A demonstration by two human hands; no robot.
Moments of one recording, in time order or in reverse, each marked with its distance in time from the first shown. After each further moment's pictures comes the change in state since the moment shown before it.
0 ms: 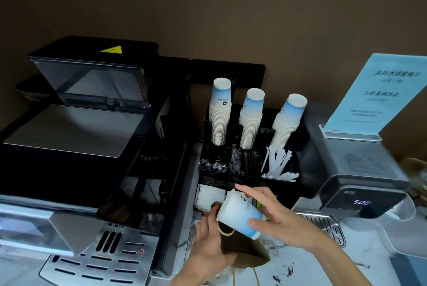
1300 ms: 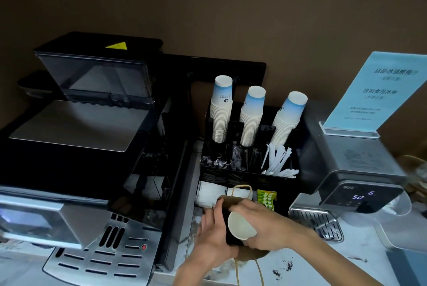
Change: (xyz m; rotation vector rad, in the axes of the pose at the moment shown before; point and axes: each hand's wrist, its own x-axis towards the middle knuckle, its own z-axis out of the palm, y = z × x) left_hand 0.003 0.007 0.001 0.095 -0.014 -0.007; right_hand 0.030 0.017 0.030 -0.689 -0.138 0.131
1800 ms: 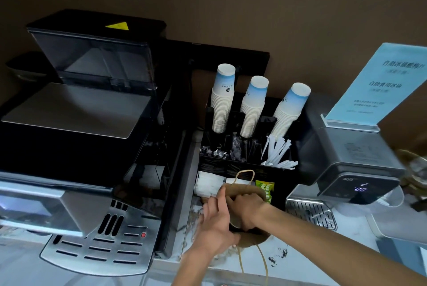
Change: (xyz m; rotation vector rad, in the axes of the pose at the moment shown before) left_hand 0.006 0.009 0.003 0.036 -0.030 -0.026; right_hand 0.067 -0.008 0.021 -0.561 -0.263 0.216
